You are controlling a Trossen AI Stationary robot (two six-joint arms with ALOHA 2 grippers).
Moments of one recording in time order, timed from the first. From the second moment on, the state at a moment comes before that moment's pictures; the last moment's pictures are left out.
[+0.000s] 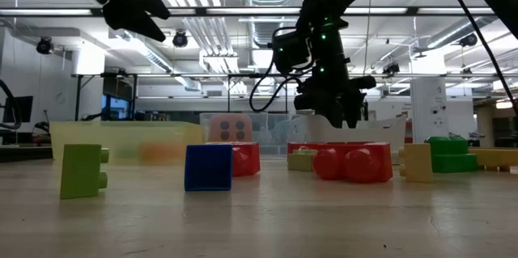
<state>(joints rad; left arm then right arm) -0.25 1.05 0.84 -0.59 -0.45 -0.48 -0.37 2.02 1.53 -1.21 0.28 0.69</state>
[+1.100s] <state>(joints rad) -0.25 1.05 0.84 -0.61 -0.45 -0.48 -0.20 1.79 1.52 -1.41 0.16 0.79</state>
